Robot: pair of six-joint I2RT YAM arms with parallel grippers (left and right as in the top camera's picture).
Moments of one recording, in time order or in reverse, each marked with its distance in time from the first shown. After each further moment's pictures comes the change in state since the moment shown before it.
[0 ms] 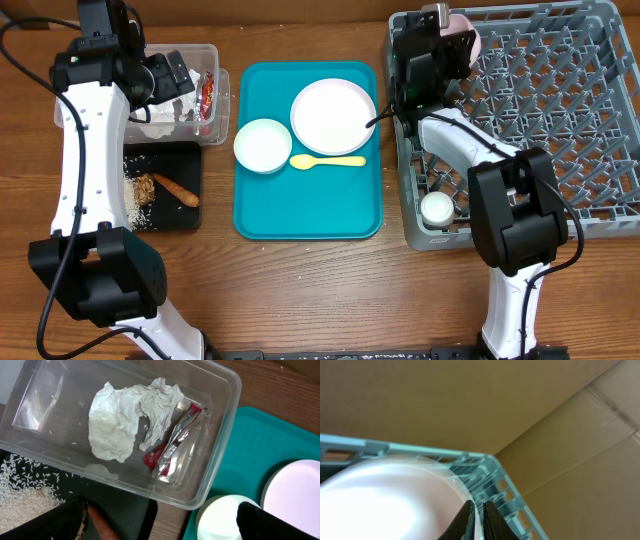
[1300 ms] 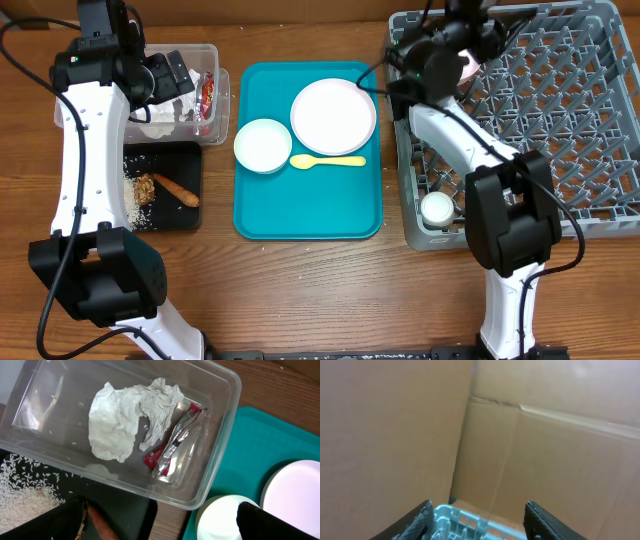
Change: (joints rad) left arm 0.000 0.000 0.000 0.000 0.000 -0.002; right arm 0.044 0.007 0.202 0.892 0.277 -0.471
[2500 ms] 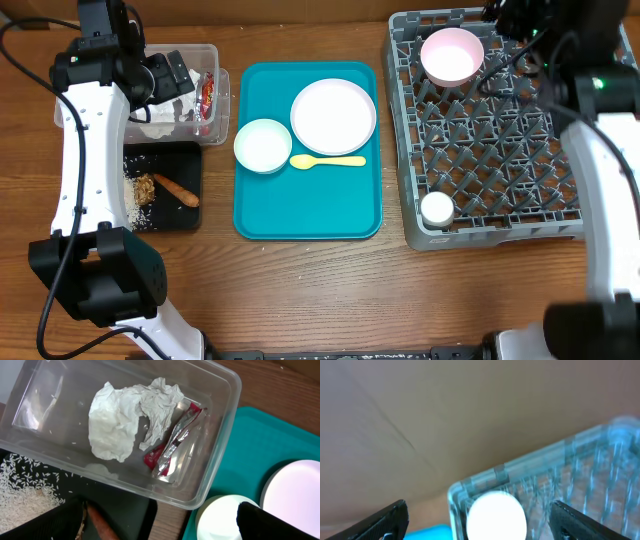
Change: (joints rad) left arm 0.000 0.000 0.000 -0.001 0.000 0.000; right arm -0.345 -0.511 0.056 -1.907 -1.361 1.454
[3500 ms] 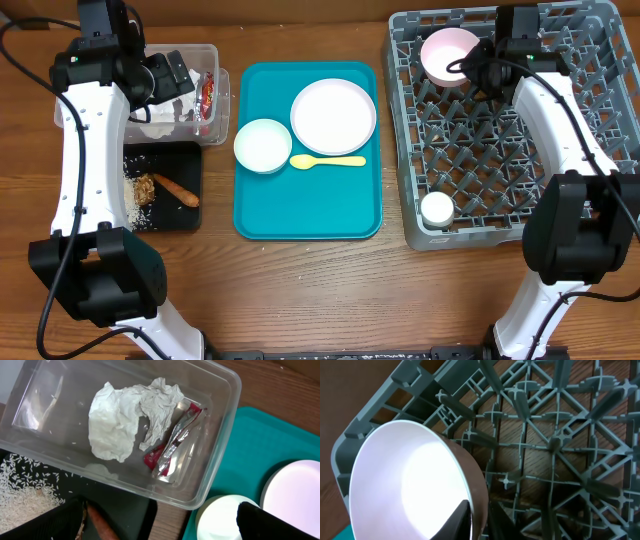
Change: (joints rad) left arm 0.000 0.000 0.000 0.000 0.000 0.000; right arm -0.022 0.383 -0.017 -0.076 0.006 0.299
